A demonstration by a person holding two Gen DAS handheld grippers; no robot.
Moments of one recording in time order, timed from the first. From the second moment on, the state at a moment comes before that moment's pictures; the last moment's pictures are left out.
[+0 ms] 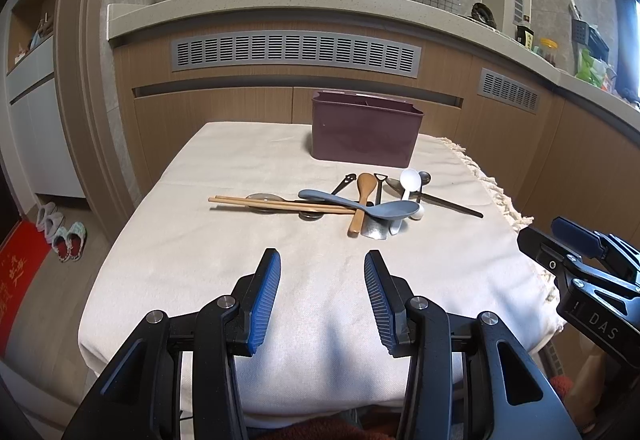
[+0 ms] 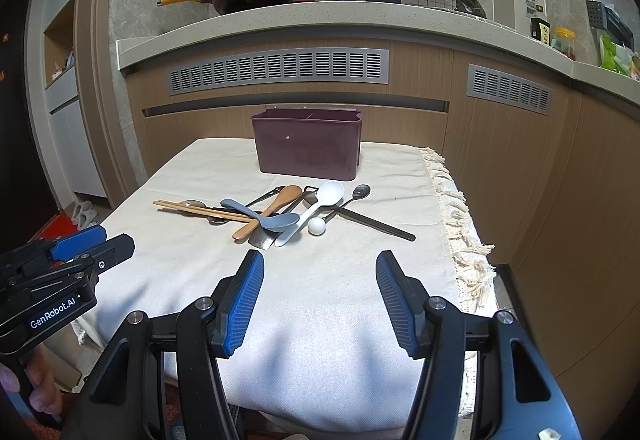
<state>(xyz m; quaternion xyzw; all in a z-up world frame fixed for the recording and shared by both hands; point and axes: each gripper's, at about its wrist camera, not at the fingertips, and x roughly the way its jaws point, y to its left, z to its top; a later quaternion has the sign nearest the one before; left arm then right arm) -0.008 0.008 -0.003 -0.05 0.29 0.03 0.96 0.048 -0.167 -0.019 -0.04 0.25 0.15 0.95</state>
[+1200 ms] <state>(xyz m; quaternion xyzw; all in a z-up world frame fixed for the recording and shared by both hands) 0.112 0.059 -0.013 -0.09 0.36 -0.07 0.92 0.180 -0.166 -0.025 -0.12 0.35 0.27 0.89</state>
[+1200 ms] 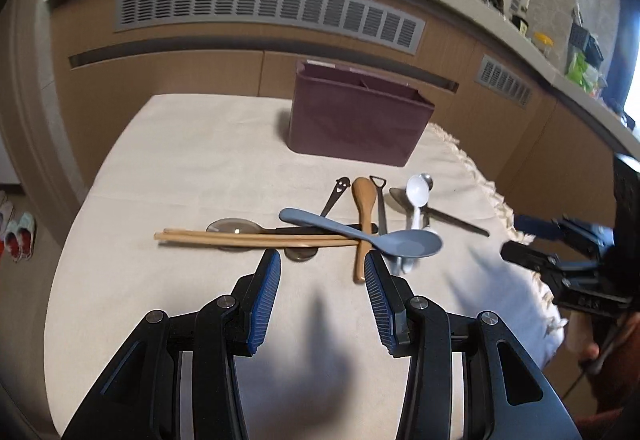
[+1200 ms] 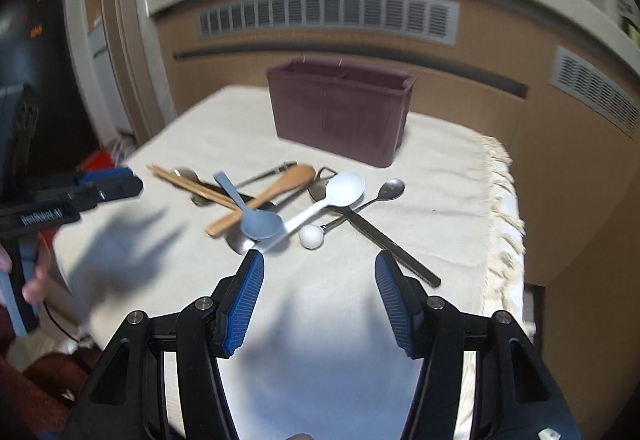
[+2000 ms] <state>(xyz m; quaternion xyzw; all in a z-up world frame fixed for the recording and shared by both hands) 0.141 0.134 -0.035 -0.16 0.38 -0.01 0.91 0.282 -0.095 0.000 -0.12 0.36 0.20 0.90</state>
